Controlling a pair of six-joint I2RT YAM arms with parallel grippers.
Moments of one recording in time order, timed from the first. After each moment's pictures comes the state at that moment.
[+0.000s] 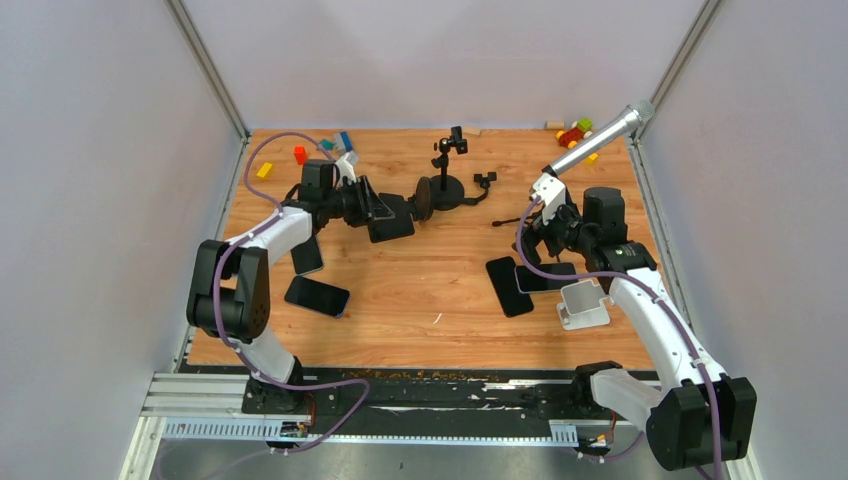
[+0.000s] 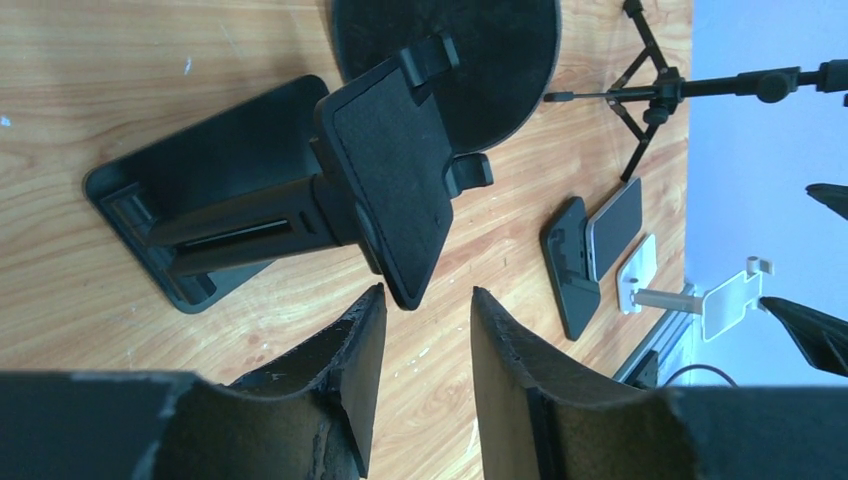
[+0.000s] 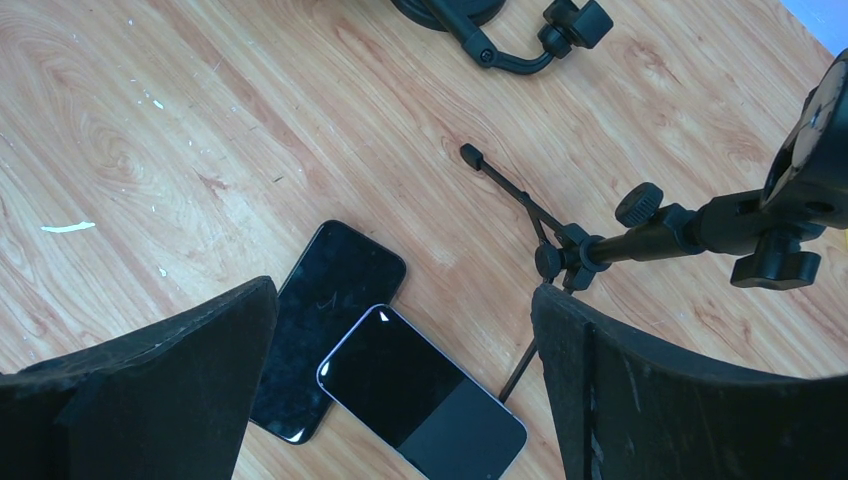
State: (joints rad) left arm -0.19 1.66 1.04 -0.08 0.60 -0.53; right arm 0.16 1.07 0.85 -0.36 -0.49 -0.47
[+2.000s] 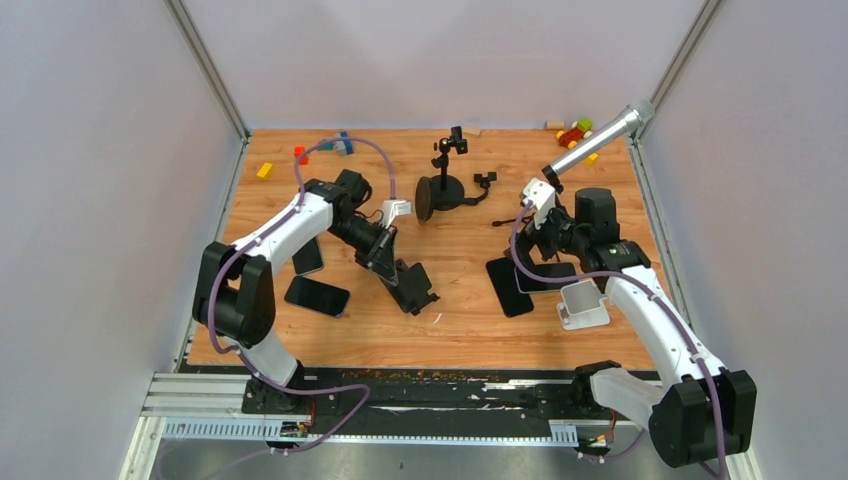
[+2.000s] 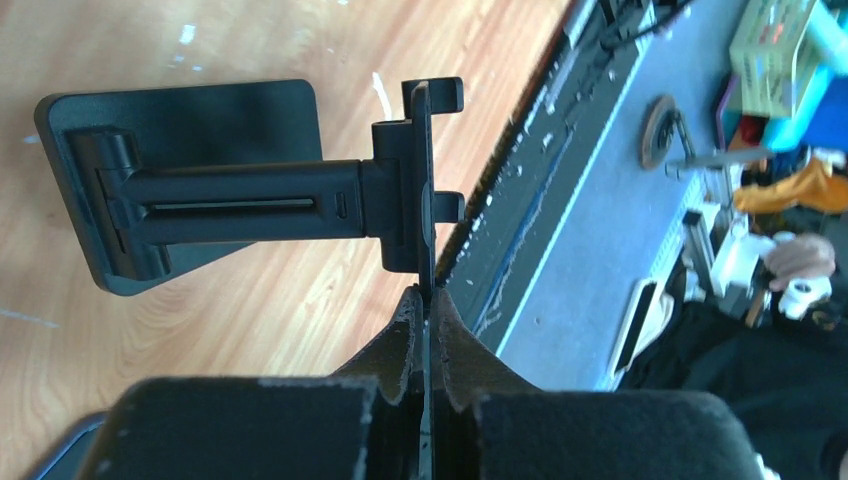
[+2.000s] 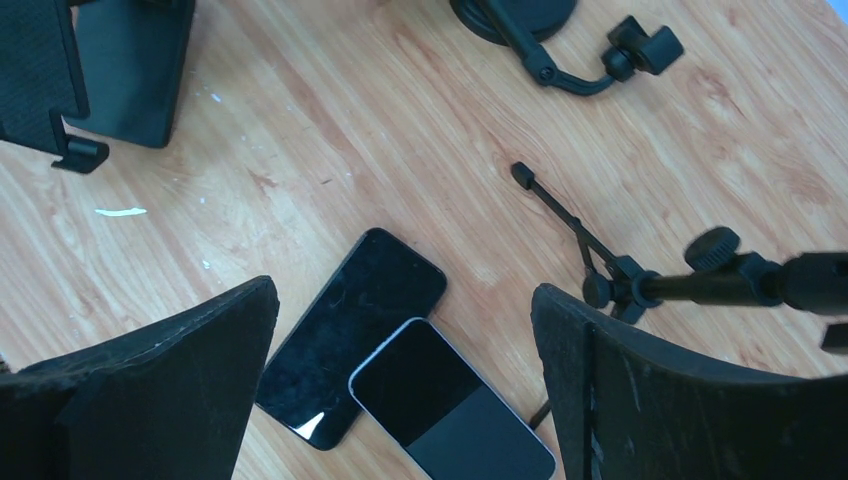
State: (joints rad) left arm -0.38 1.65 1.25 -1.03 0.86 0.28; right arm 0.21 1.08 0.85 -0.37 -0.53 -0.49
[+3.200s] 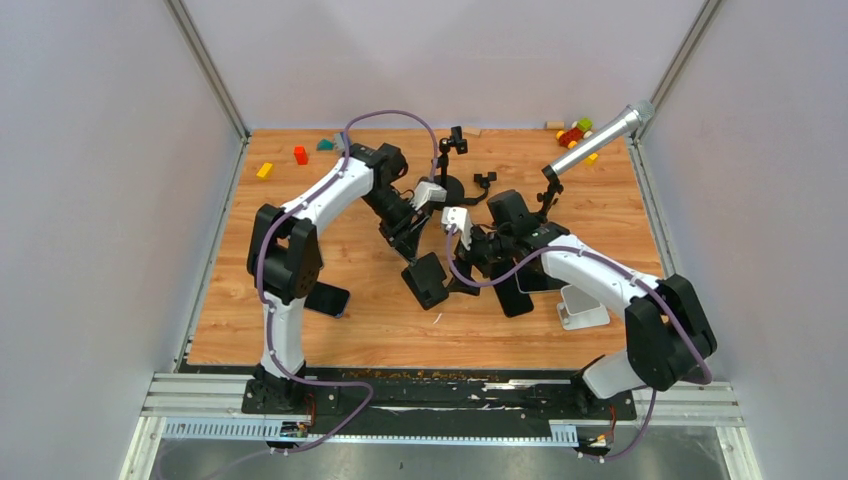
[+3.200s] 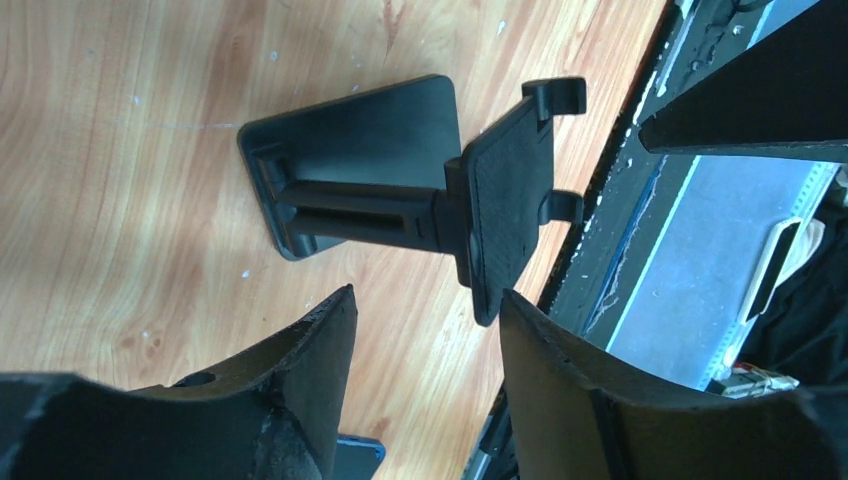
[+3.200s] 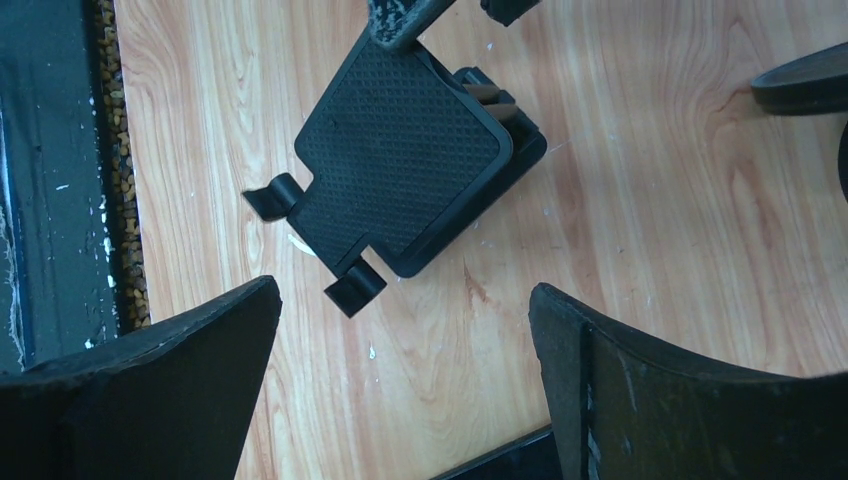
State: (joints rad) left arm -0.47 2.05 1.78 -1.30 0.73 0.57; right arm 0.57 1.46 0.96 -0.33 -0.68 -0.52
